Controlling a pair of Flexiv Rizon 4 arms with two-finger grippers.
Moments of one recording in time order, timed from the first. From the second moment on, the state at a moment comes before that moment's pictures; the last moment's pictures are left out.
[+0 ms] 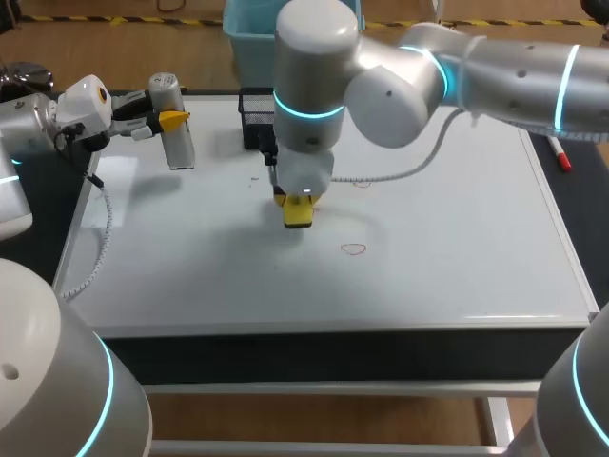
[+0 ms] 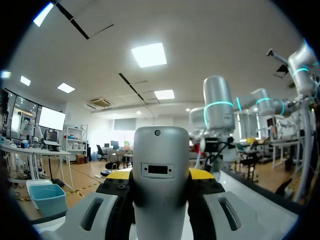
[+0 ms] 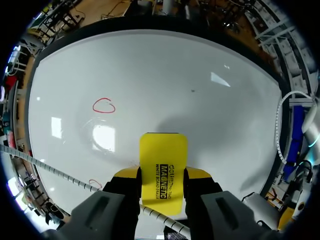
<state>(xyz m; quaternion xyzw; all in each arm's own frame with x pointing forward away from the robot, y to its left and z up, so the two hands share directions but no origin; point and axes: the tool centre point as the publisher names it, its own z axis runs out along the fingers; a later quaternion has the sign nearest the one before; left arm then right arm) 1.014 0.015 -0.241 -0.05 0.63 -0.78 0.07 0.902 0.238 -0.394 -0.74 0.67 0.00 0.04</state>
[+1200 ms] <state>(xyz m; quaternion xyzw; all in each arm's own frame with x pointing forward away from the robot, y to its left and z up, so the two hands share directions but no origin) 1.014 0.015 -0.241 -0.05 0.63 -0.78 0.07 0.906 0.214 -0.426 -0.72 0.69 0.00 0.02</state>
